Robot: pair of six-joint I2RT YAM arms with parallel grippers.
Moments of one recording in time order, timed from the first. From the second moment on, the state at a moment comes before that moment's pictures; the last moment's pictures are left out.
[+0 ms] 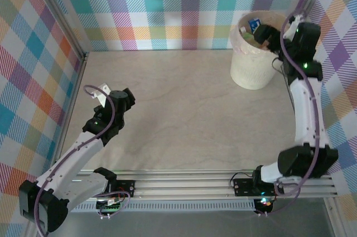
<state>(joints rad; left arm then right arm) -0.40 0.98 0.78 -0.42 -0.67 -0.70 -0.11 1.38 1.55 -0.47 -0.29 0.43</state>
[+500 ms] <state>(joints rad) -0.18 1.00 0.61 -0.25 -0.69 -0.54 -0.11 1.13 0.70 -0.12 -0.09 0.33</state>
